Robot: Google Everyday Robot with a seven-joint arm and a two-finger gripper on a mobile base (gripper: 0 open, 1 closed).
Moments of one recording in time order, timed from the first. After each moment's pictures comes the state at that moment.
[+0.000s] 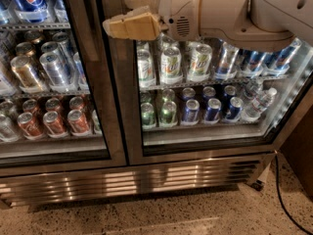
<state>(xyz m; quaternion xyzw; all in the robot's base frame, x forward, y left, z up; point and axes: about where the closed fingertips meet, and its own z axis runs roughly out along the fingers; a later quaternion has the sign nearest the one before) 0.548 0.048 1.065 -0.49 0.57 0.32 0.58</state>
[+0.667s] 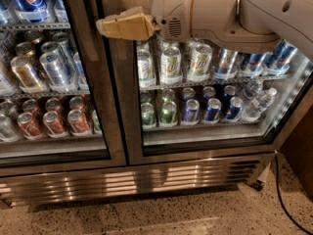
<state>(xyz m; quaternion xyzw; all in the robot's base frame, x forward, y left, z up) 0.554 0.064 1.062 -0.49 0.56 0.34 0.58</state>
